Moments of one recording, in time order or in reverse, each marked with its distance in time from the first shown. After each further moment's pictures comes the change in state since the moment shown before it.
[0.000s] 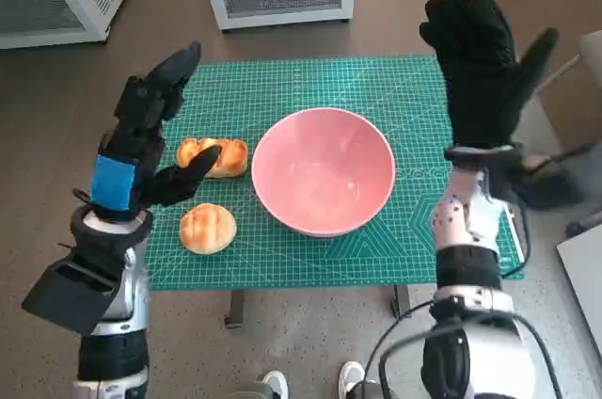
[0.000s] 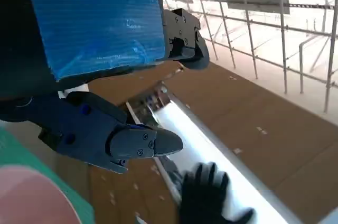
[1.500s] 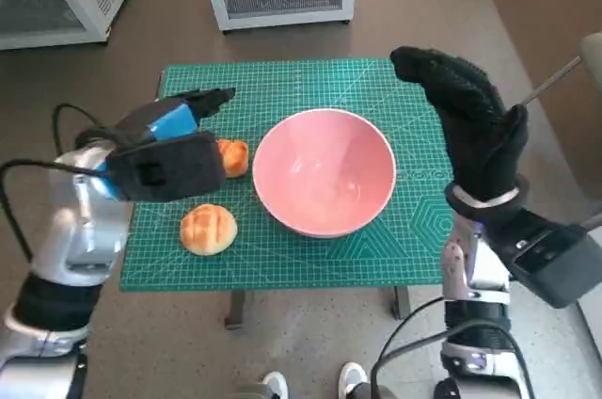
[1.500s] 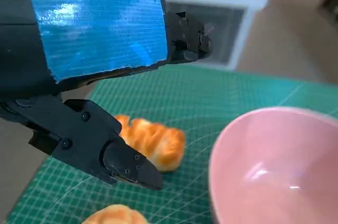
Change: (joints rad) left arm -0.324 0.326 -0.450 0.057 0.615 0.969 -0.405; right arm 0.211 -0.026 0.185 -0.361 -0.057 0.007 -0.092
